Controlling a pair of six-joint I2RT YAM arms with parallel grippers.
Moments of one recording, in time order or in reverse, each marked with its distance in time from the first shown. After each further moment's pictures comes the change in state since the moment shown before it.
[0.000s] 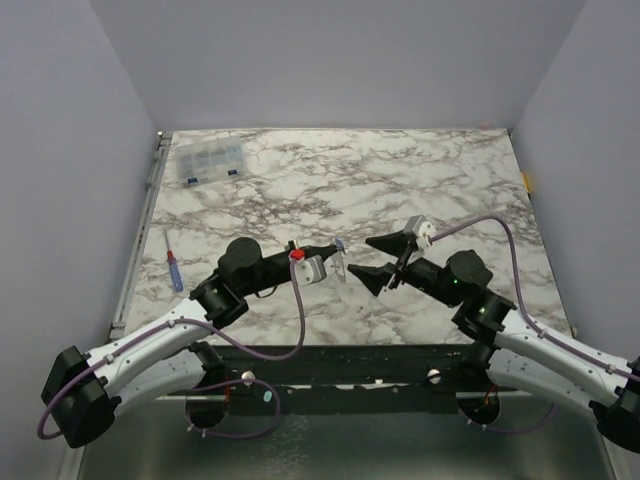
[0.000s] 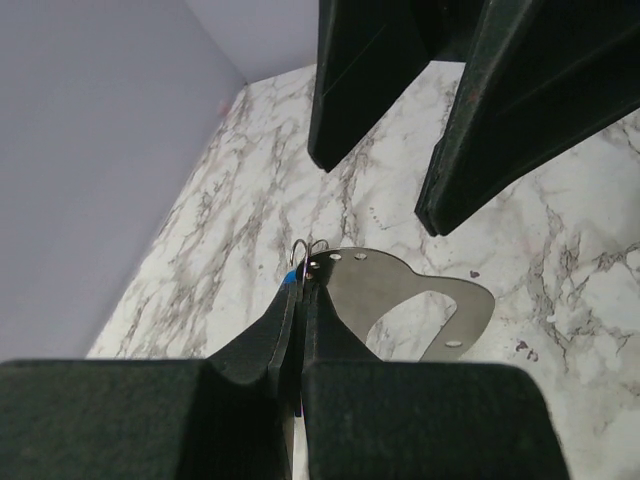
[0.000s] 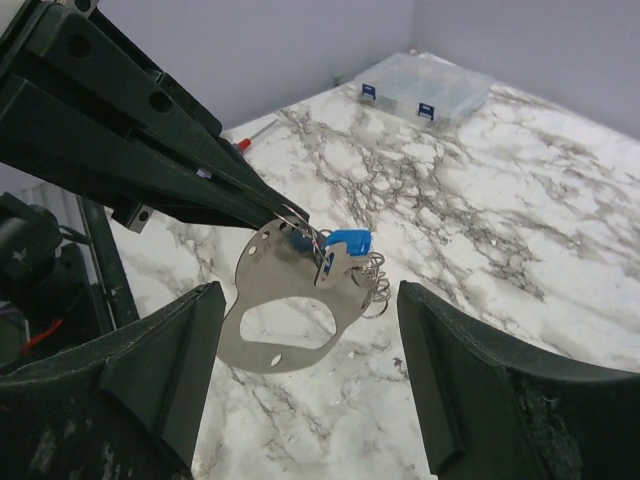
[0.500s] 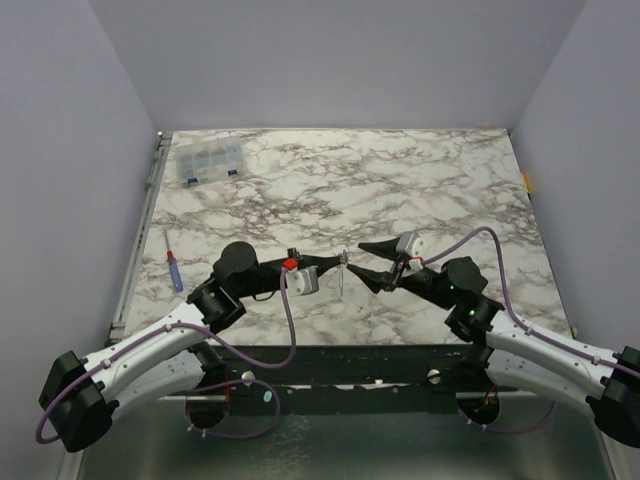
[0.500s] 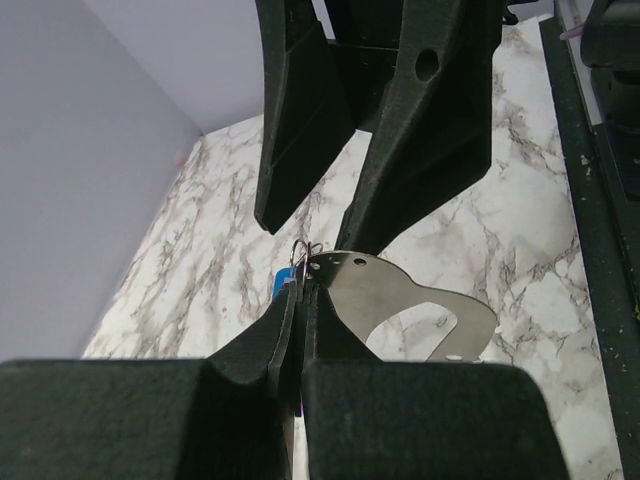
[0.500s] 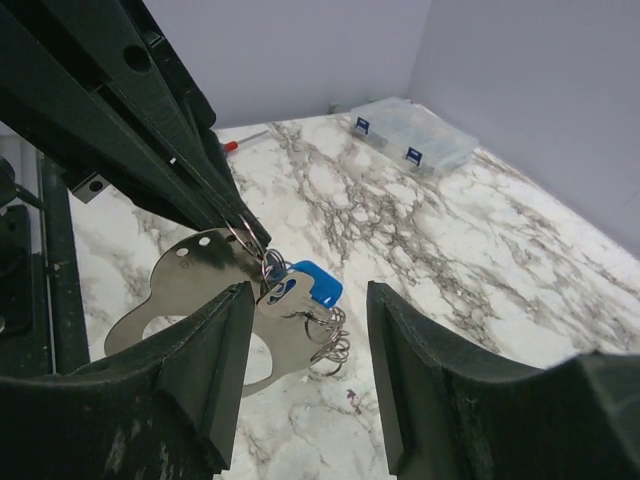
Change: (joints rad) left arm 0.003 -0.036 -0.031 0.038 0.162 -0.026; right arm 0.002 0.068 -0.097 0.238 -0.080 -0.240
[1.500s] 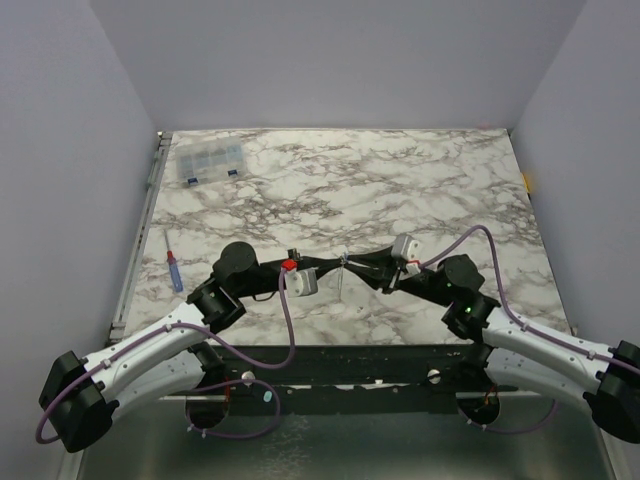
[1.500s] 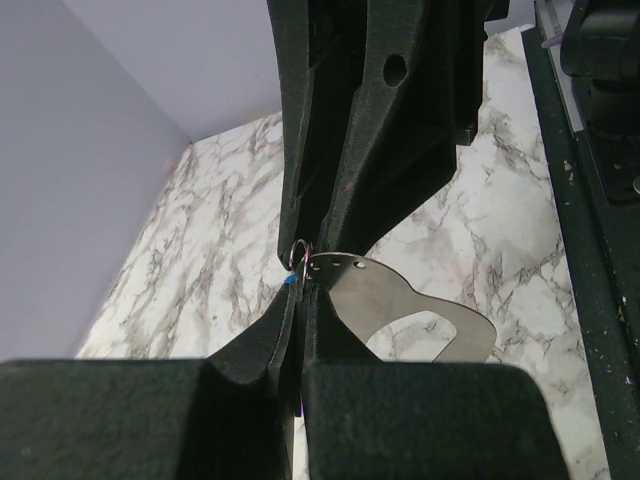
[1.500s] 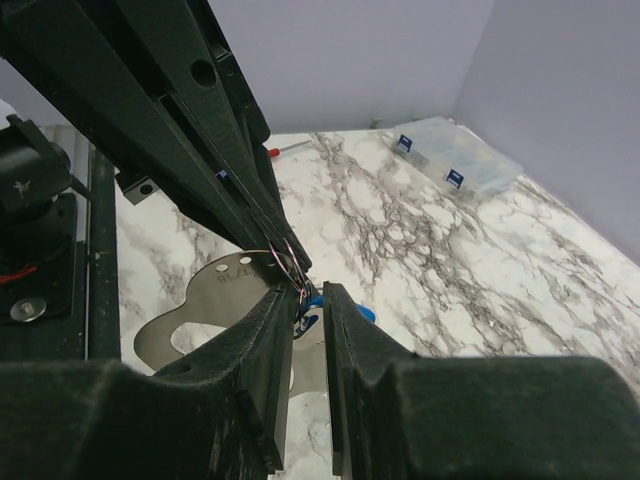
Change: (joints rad) left arm 0.001 0.000 -0.002 0.006 0.040 -0.004; right arm 0.000 0.039 0.016 0.044 -0.122 -0.016
